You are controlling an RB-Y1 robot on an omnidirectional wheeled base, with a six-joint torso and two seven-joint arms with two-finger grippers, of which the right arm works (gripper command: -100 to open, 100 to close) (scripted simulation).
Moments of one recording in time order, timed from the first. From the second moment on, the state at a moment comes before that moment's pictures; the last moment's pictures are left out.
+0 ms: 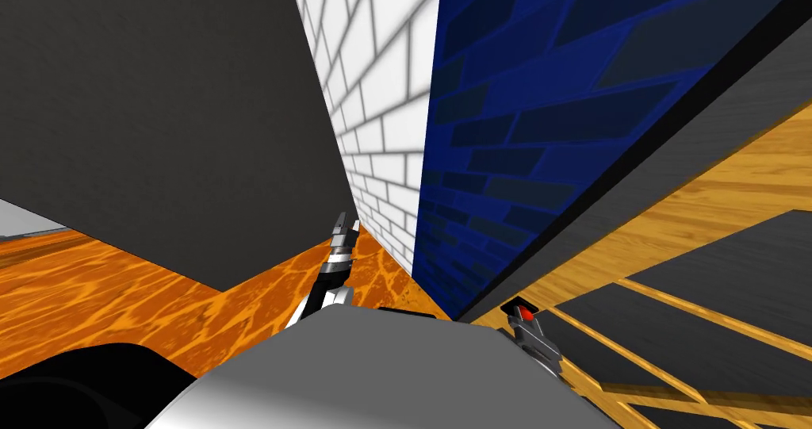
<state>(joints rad) 0.34 -0.41 0.19 -0.83 -0.91 -1.06 -1.48</state>
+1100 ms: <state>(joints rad) 0.38 -0.46 0.31 -0.88 -0.84 -1.10 -1.55</state>
